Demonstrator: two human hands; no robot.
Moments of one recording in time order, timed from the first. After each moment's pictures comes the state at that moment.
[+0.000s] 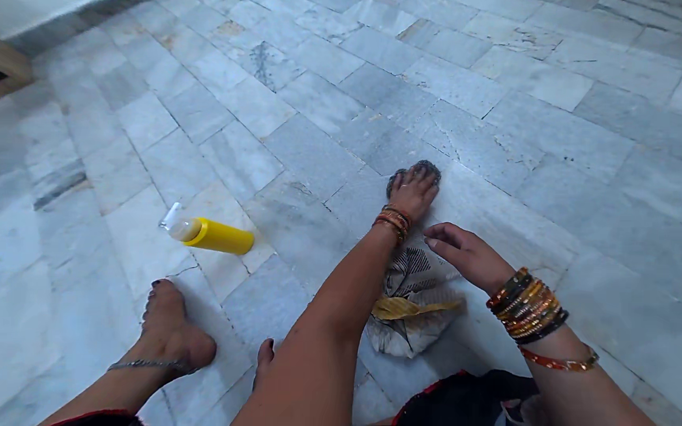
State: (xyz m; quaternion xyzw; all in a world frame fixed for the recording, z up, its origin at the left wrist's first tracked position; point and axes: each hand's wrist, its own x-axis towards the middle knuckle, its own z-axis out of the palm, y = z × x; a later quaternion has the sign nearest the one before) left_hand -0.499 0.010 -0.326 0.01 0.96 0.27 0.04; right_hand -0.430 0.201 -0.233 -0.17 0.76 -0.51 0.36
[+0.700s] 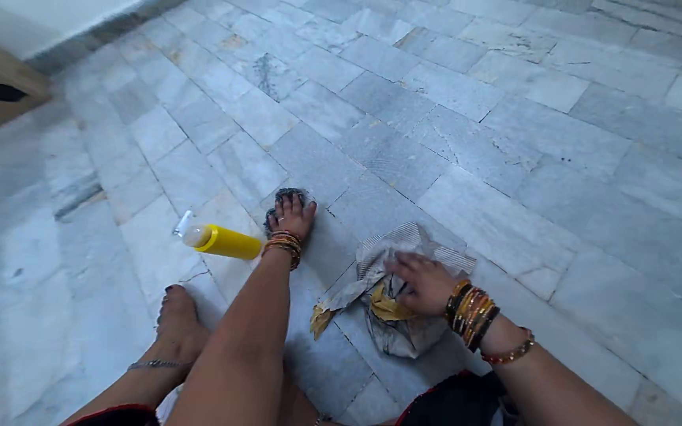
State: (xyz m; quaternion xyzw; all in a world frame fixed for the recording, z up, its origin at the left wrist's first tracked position) left_hand -0.376 -0.202 -0.319 -0.34 0.93 0.12 0.07; right_hand -0.396 0.154 -0.267 -0.39 0.80 -0.18 0.41
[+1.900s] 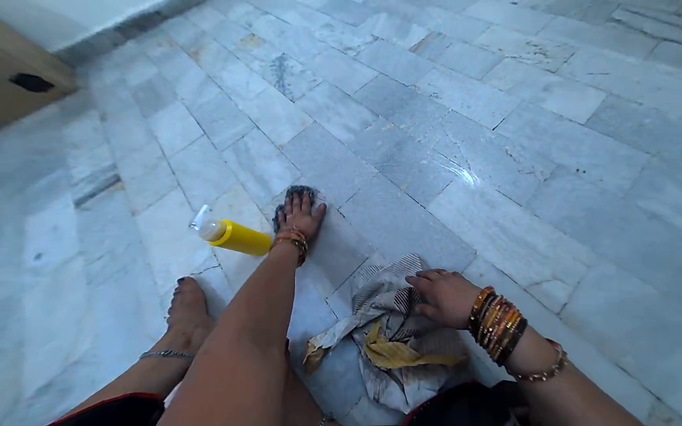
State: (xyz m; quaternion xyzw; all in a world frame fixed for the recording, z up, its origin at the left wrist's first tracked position) left_hand -0.375 -0.205 -0.307 -0.34 0.93 0.11 0.10; right_hand -0.404 0.165 -0.239 -0.42 0.77 -0.09 0.47
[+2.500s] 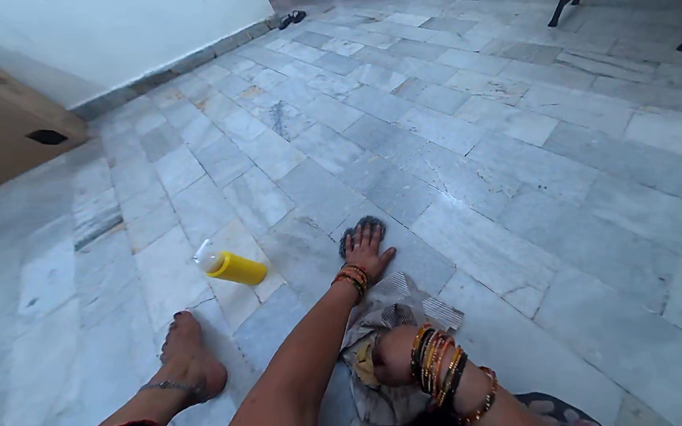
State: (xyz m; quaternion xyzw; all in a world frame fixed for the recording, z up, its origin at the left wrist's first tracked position) left_hand -0.406 -0.039 -0.321 -0.14 0.97 0.09 0.15; right_hand -0.349 0.135 -0.211 -0.50 0.67 -0.05 0.55
